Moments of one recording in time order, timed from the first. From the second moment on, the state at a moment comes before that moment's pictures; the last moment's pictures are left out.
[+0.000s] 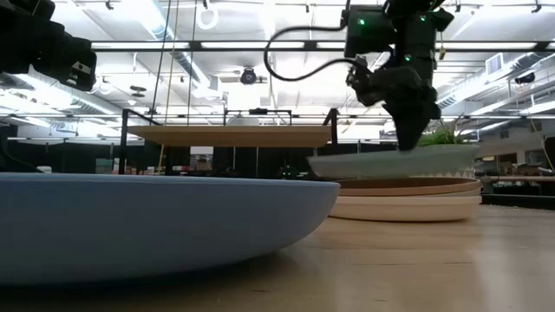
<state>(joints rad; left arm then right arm) -0.67 0.22 0.05 0.12 -0.46 -0.04 -0.13 1.52 1.07 -0.94 -0.01 0.56</state>
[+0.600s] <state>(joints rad) -0.67 0.22 0.05 0.13 -0.46 -0.04 -0.18 1.56 1.46 -0.98 -0.02 0.41</state>
